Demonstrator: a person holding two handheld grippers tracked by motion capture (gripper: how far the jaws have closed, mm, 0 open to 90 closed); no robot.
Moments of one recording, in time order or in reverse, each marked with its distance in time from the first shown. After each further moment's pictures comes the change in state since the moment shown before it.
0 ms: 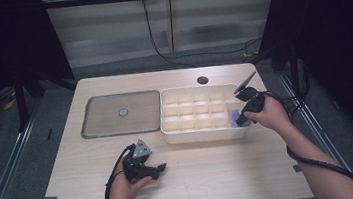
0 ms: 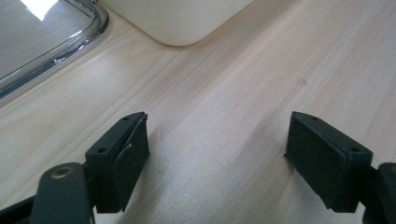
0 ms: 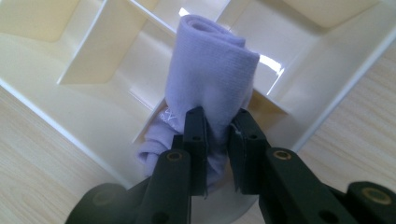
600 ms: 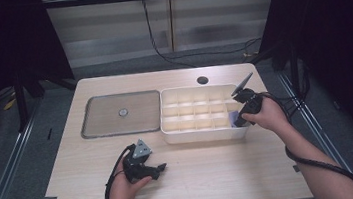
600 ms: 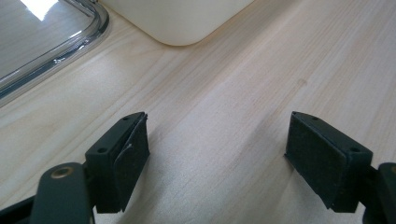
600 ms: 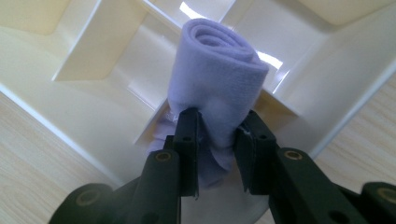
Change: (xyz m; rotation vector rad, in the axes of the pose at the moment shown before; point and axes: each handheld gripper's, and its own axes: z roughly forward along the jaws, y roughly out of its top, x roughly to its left) left arm 0.000 0.000 0.000 0.000 0.000 -0.001; right arm 0.005 0.002 0.005 0.023 -0.011 -0.018
